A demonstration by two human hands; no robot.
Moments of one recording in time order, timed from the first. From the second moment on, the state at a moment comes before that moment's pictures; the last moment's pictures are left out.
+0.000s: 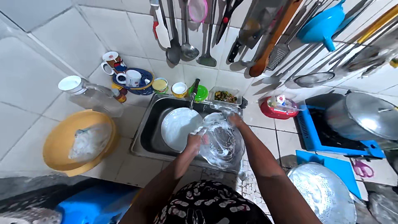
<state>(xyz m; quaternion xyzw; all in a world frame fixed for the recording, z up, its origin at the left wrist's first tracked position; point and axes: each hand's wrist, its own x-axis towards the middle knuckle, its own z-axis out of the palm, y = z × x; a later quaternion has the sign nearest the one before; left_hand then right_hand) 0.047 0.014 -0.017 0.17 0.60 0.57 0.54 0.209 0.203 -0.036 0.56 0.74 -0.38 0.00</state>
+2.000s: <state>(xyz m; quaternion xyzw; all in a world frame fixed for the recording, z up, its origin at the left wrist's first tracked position) 0.040 0.011 0.004 0.05 0.65 0.57 0.49 0.209 0.035 0.019 0.36 0.88 -0.29 0.04</state>
